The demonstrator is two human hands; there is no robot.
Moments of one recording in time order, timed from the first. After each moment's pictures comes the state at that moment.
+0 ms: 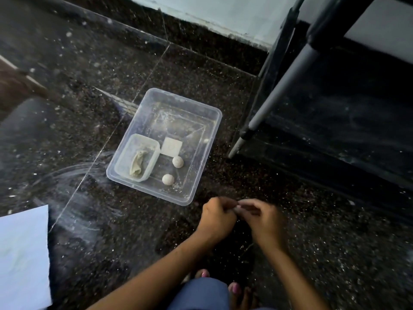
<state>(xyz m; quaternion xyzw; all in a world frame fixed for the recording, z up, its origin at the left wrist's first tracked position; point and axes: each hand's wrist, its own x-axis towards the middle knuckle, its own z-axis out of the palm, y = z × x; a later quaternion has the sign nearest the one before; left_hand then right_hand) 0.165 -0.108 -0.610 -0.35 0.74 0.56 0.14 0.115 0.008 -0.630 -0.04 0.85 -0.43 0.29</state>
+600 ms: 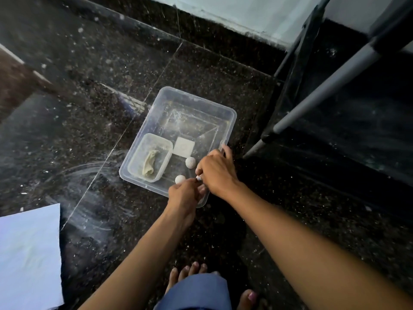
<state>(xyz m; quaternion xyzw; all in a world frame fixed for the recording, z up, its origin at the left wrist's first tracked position) 0.164 -0.194 -0.613 -0.61 0.30 0.73 -0.04 0.078 -0.154 -0.613 -0.41 0.88 -0.06 0.25</state>
